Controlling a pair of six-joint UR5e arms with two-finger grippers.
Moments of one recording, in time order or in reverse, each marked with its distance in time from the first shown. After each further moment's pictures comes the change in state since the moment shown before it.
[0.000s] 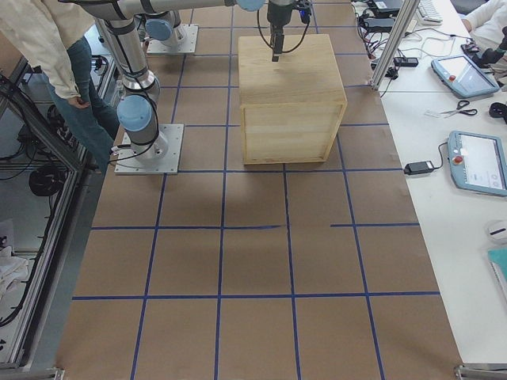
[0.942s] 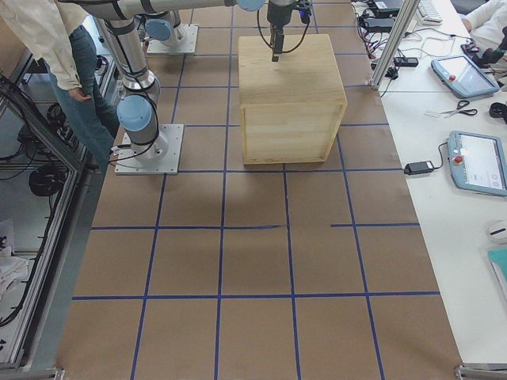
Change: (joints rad) left arm -0.003 0.002 0.000 -0.001 -0.001 0.000; right arm 0.000 0.000 0.001 0.000 0.000 0.001
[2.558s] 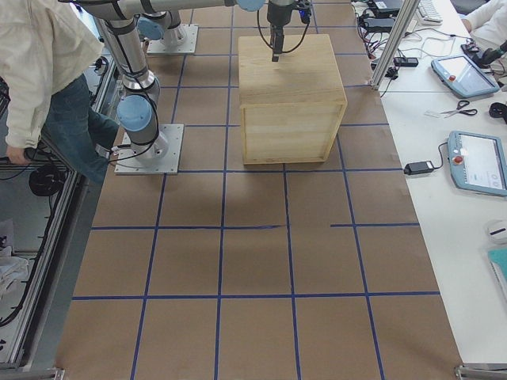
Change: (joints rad) left arm -0.233 -0.266 0.026 0.231 -0.387 -0.345; right arm 0.000 0.000 0.000 0.000 0.000 -0.001
